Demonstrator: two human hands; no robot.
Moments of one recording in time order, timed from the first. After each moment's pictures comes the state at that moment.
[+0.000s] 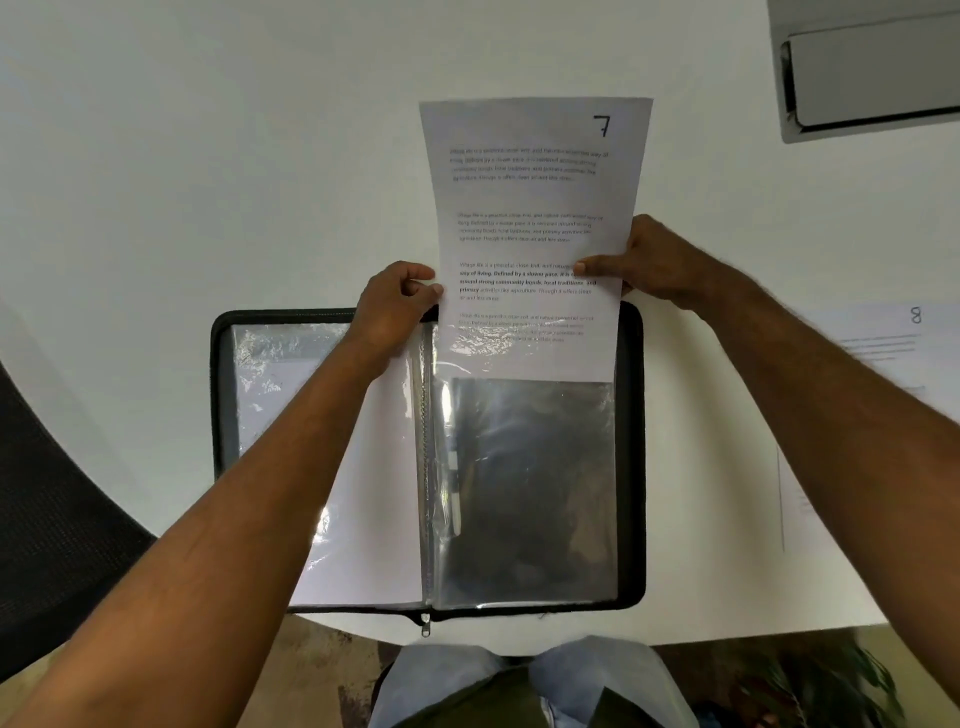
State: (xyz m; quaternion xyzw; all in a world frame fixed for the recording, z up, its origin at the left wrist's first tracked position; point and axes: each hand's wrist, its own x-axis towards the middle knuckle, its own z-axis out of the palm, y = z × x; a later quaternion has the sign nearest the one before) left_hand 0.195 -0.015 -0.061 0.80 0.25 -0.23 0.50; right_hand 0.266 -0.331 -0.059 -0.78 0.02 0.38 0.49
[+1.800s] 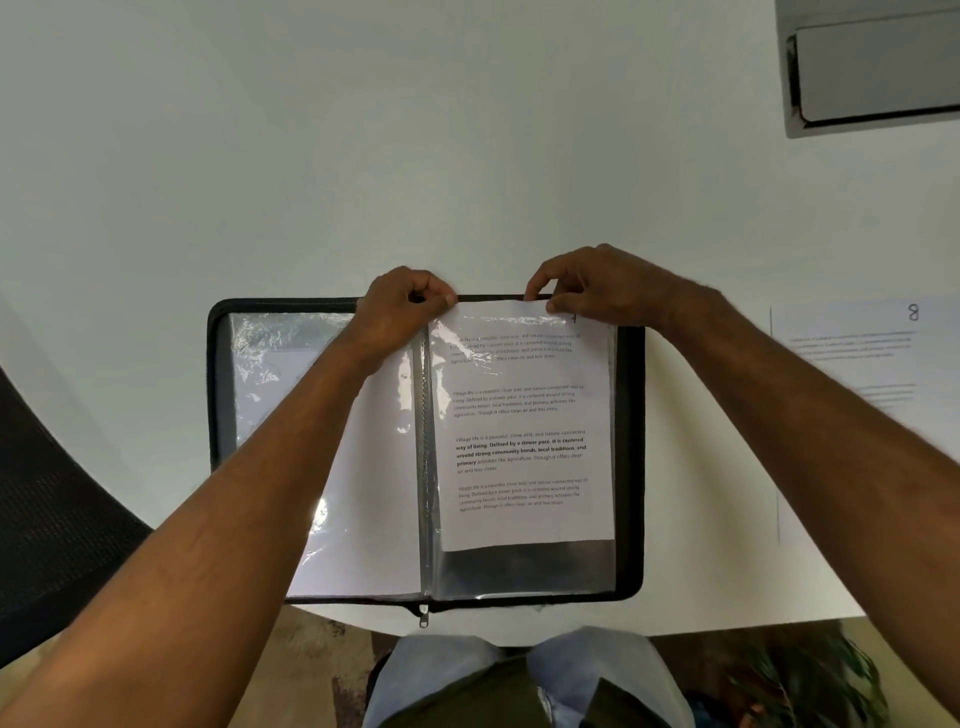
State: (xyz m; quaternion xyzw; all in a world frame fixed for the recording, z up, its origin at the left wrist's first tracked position) left_hand 0.186 -0.001 -0.074 0.82 0.11 -0.27 0.48; right_hand 0.244 -0.289 -0.040 -0.84 -0.21 0.41 0.28
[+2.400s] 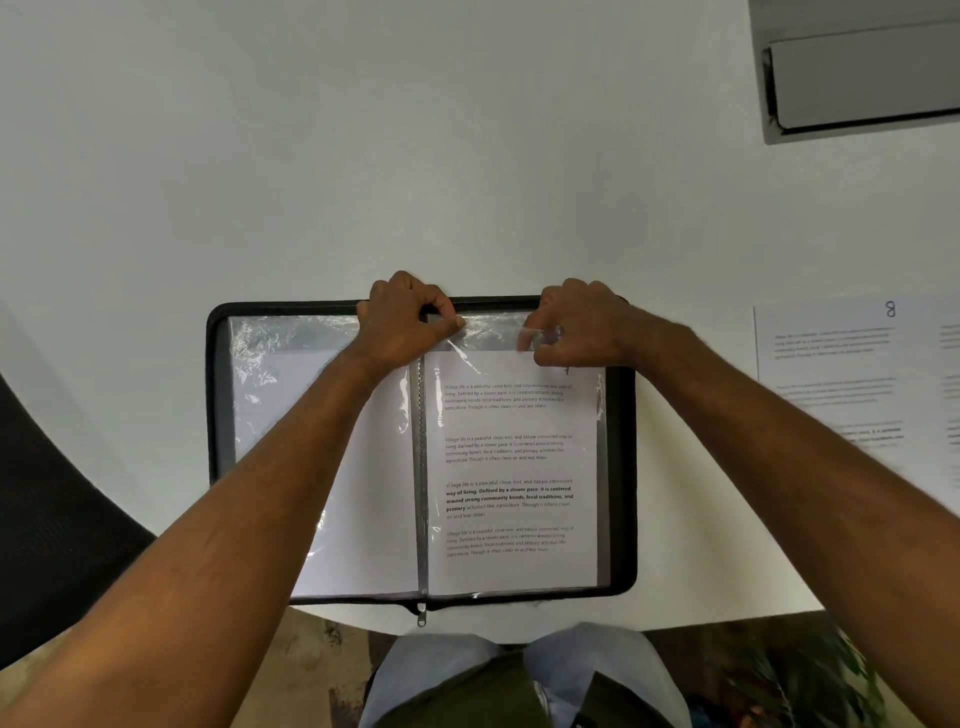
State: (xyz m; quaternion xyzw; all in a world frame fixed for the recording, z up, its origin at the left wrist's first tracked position) left_hand 0.175 -0.012 -0.078 0.91 0.06 -0.25 0.32; right_hand 0.203 -0.281 -0.043 -0.87 -0.25 0.39 0.17
